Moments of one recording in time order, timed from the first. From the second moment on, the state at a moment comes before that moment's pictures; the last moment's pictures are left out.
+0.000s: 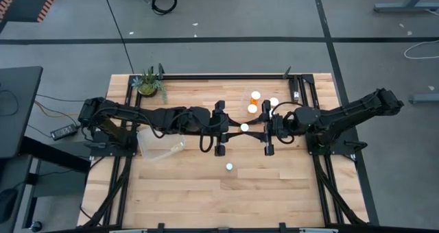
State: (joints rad) left arm -0.12 1.62 1.40 -0.05 -0.19 0.12; right arm 0.23 1.07 0.72 0.41 0.20 -0.19
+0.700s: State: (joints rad) left arm -0.13 1.58 1.41 -0.11 -0.19 0.13; right arm 0.23 1.07 0.72 0.39 0.21 -0.19
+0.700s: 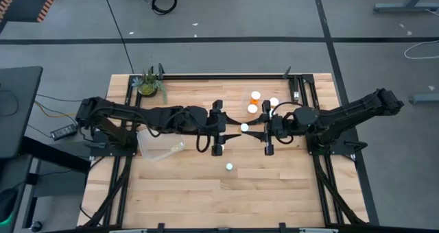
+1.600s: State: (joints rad) left arm -0.26 1.53 1.50 -0.95 -0.22 -0.16; right arm 0.17 1.38 0.72 0.51 0.19 -0.08
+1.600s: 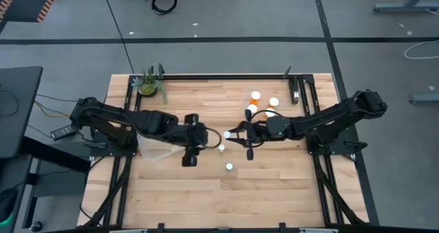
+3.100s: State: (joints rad) left arm -0.30 1.55 1.41 -0.76 -0.39 -0.04; right arm 0.16 1.64 0.93 0.46 0.13 -0.13
